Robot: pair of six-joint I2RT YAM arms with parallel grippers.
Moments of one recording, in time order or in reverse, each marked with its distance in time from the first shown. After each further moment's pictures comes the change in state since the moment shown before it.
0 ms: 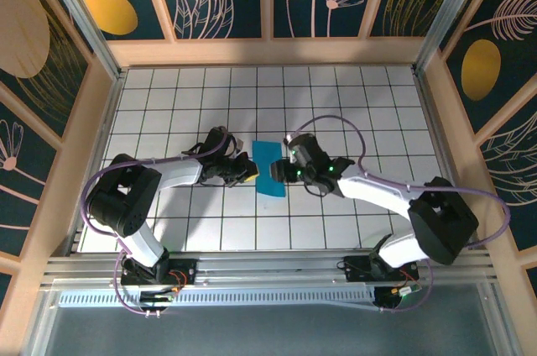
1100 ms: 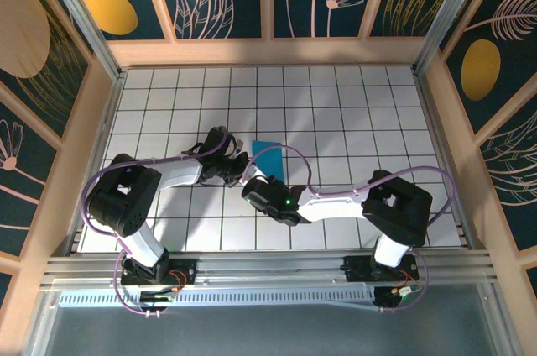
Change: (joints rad) left arm 0.000 0.000 0.000 -0.003 0.002 0.002; right arm 0.354 0.278 0.088 0.067 0.508 -0.333
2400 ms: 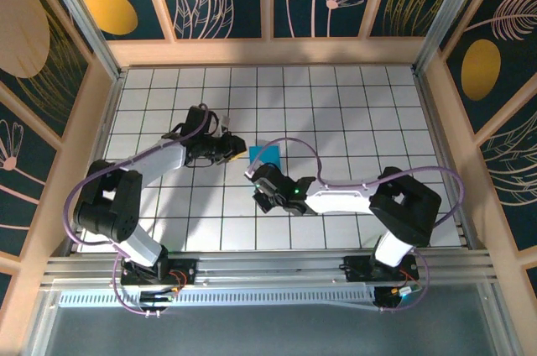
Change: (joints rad) left arm 0.158 -0.055 0.167 -0.203 0.049 0.208; right arm -0.117 -0.045 -0.032 0.026 -0.347 0.058
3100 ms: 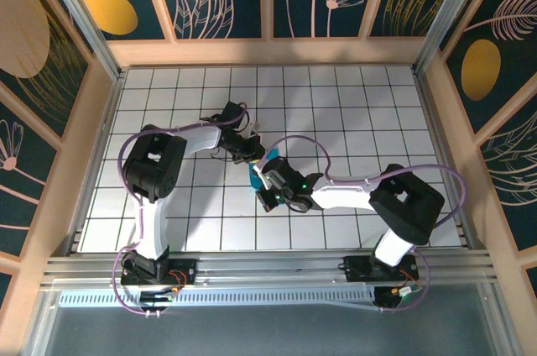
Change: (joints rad) left arm -0.103 0.425 0.335 -0.185 0.001 0.220; right arm -0.088 -0.003 -0.057 0.077 -0.240 0.096
